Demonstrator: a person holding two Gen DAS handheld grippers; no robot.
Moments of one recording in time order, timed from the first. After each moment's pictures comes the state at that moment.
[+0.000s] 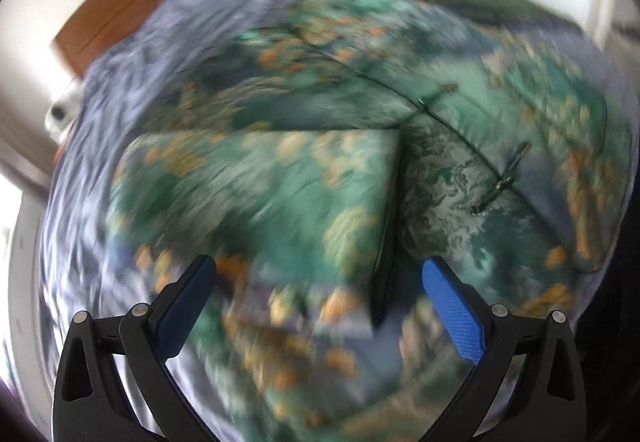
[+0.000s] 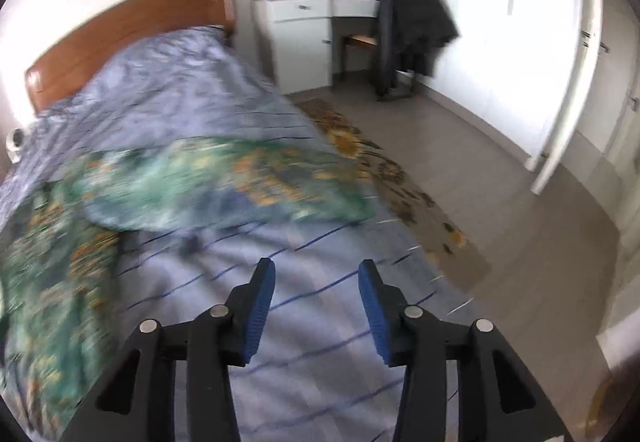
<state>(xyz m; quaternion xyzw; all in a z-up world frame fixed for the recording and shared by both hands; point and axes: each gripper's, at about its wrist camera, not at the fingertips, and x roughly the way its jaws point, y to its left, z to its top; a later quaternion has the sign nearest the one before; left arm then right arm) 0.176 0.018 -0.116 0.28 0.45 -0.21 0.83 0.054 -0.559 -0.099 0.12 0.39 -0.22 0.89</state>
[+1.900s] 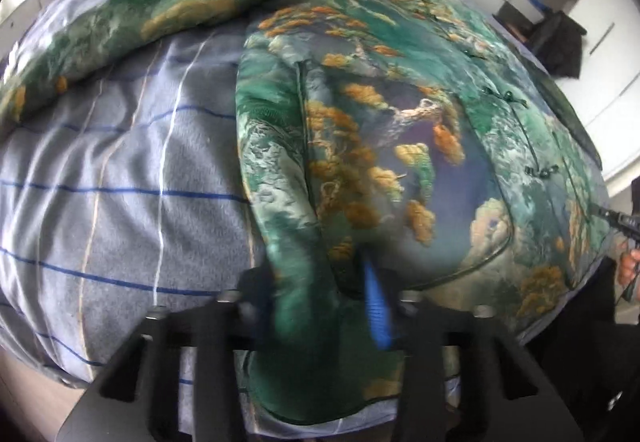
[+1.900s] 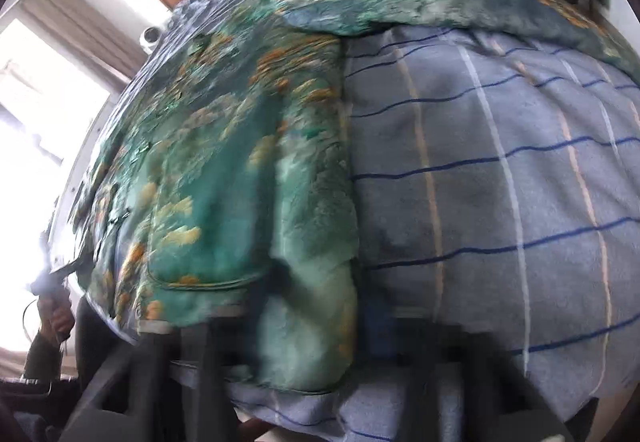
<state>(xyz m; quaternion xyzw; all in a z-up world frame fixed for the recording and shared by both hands) 0.142 0.133 -0.164 -0.04 0.54 -0.13 0.83 0.093 -0.427 -0.199 0.19 0.54 0.10 0.82</state>
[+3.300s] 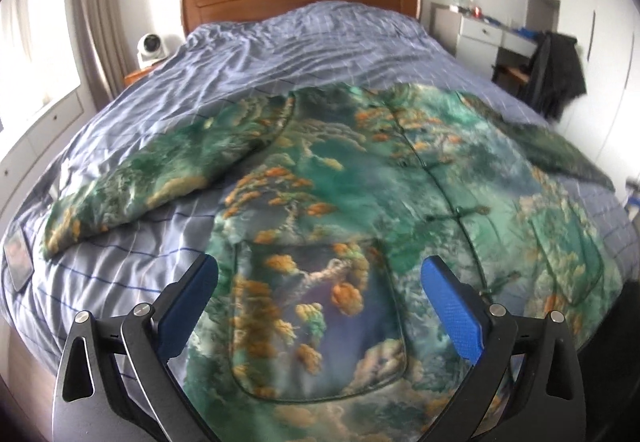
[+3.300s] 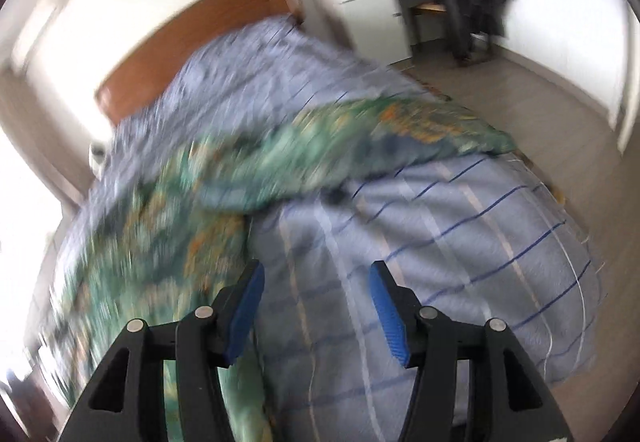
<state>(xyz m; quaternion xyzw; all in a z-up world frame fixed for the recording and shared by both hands) 0.131 0.049 -0.076 0.04 0.37 -0.07 0.92 0.086 -0.529 -0.119 0.26 0.37 -0.09 0.89</state>
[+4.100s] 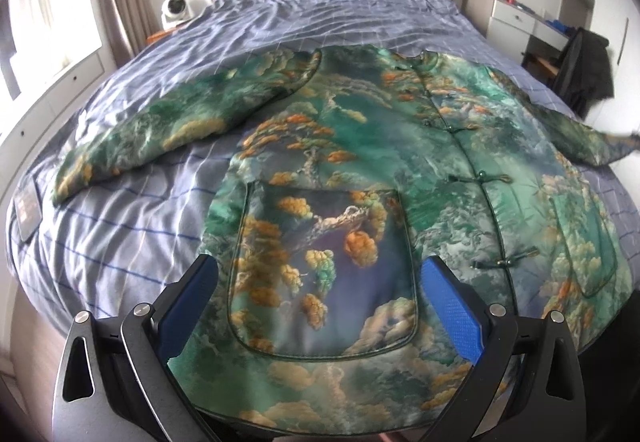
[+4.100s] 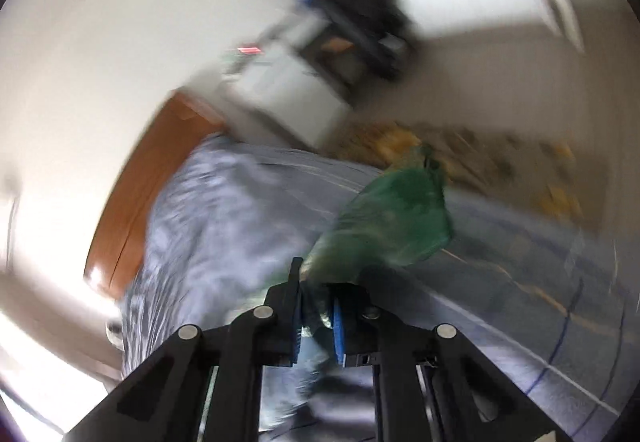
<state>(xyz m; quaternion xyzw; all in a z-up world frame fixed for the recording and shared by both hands) 0.121 0.056 -0.100 0.01 0.43 -0.02 0.90 0.195 -0.649 -0.122 0.41 0.20 -0.16 0.88</state>
